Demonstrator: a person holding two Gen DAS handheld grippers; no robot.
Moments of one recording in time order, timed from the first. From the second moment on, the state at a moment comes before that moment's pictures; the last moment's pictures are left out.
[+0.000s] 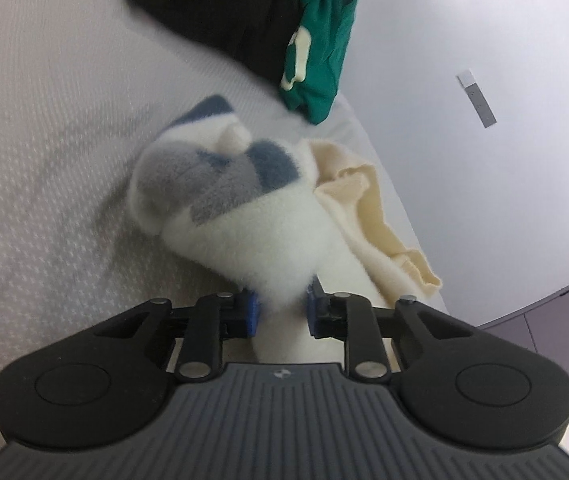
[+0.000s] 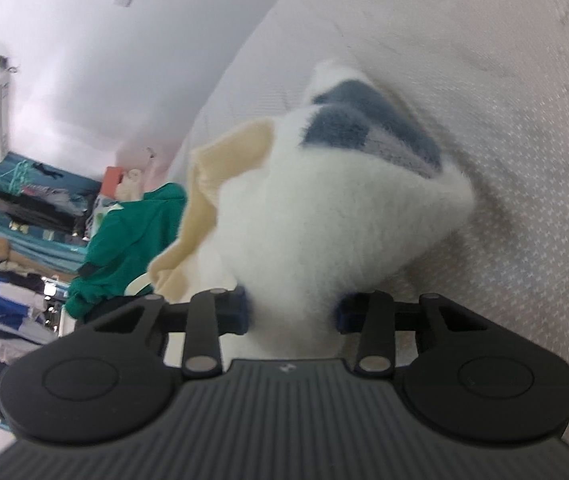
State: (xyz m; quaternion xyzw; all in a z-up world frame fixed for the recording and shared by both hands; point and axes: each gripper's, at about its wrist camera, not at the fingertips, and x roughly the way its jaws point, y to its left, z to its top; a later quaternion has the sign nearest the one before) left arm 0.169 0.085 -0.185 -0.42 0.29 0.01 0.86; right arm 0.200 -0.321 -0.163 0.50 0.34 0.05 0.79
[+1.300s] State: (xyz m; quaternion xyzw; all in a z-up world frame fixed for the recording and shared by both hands) left arm 0.069 0.085 -0.125 -0.39 0.28 -0.01 0.88; right arm 0.122 -0.328 -0.103 0.48 0.38 0.08 0.78
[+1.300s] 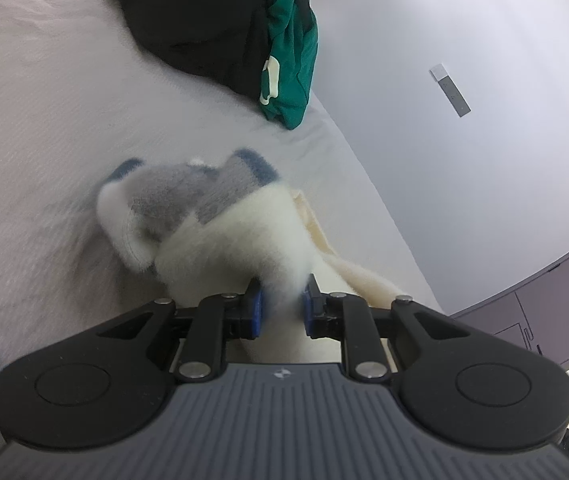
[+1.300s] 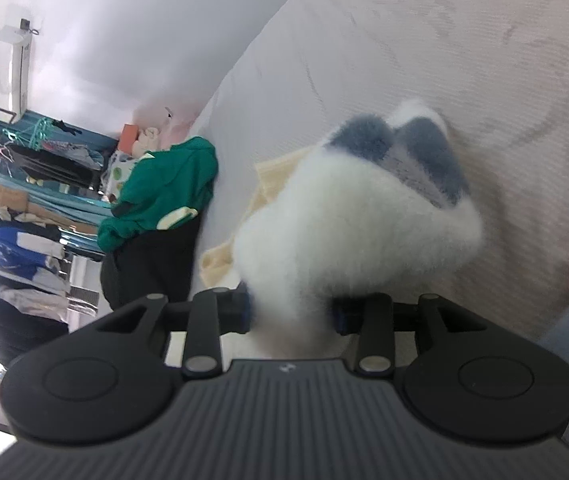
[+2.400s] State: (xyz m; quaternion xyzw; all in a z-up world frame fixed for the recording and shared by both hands) left arm 0.295 0.098 -0.173 -0.33 0.30 0.00 0.90; right arm 0.309 -0.310 -0.158 0.54 0.35 0.07 0.76
